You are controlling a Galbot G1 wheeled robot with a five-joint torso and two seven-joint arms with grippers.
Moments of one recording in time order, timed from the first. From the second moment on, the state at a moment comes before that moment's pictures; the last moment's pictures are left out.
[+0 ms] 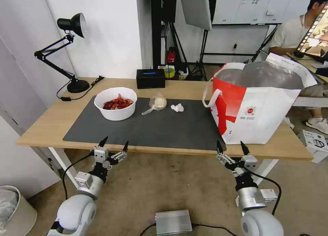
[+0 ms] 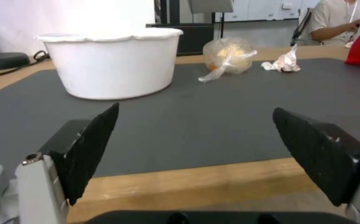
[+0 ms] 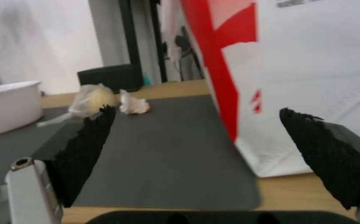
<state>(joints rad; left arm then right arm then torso) 1.46 -1.22 -0.52 -1.97 -0.29 -0.02 0.08 -1.56 1.39 0.54 2.03 0.30 0.14 -0.04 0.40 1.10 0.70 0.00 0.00</state>
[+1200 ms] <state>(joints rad) 1.51 -1.23 -0.55 -2.01 -0.28 -0.01 0.08 -1.44 1.32 0.46 2.01 0.36 0.11 -0.04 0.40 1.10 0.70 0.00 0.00</state>
